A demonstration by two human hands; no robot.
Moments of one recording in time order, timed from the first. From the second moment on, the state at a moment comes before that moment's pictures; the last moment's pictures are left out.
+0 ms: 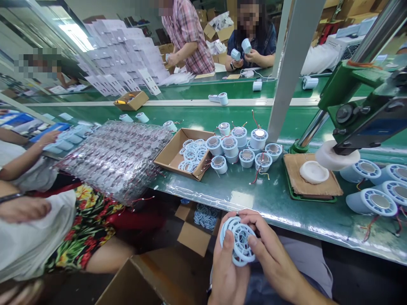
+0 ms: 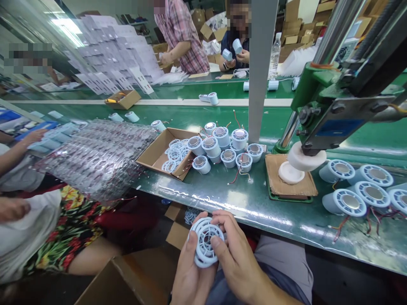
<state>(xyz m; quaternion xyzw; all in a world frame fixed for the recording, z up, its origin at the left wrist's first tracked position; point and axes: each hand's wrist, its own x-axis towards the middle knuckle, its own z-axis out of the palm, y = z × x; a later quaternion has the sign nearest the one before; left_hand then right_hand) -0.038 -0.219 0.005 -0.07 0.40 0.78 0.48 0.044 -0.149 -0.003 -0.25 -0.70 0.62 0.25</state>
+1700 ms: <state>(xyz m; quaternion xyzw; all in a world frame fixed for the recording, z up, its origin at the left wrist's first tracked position) -0.041 -0.234 0.010 0.04 0.40 0.78 0.49 0.048 -0.140 -0.037 -0.06 -0.71 0.62 0.34</state>
